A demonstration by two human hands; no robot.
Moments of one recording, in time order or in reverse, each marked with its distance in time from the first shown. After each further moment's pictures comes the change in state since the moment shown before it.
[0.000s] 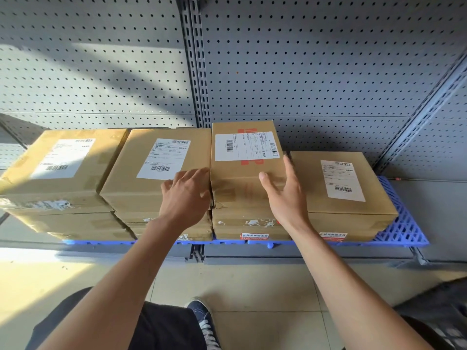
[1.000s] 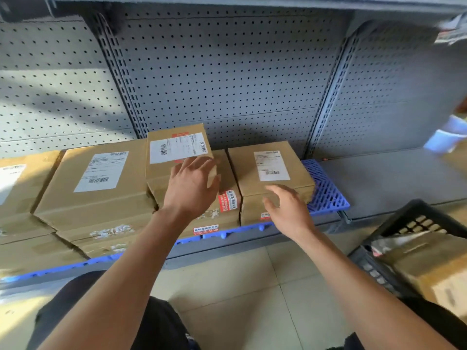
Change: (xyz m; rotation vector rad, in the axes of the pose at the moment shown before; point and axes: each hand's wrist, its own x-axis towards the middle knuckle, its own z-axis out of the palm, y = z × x) left_hand -0.022 0.141 0.006 -0.030 0.122 0.406; right_hand -0.068 0.052 -0.152 -0.482 -0.033 -0.043
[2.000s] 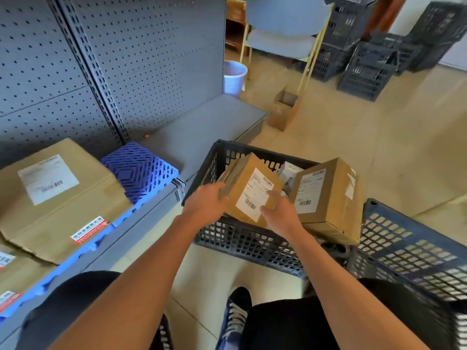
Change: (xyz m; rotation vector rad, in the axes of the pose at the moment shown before) left_hand -0.050 0.404 0.198 -0.320 -0.778 0.383; right_hand -0.230 0.304 -0.166 0.176 0.285 0.876
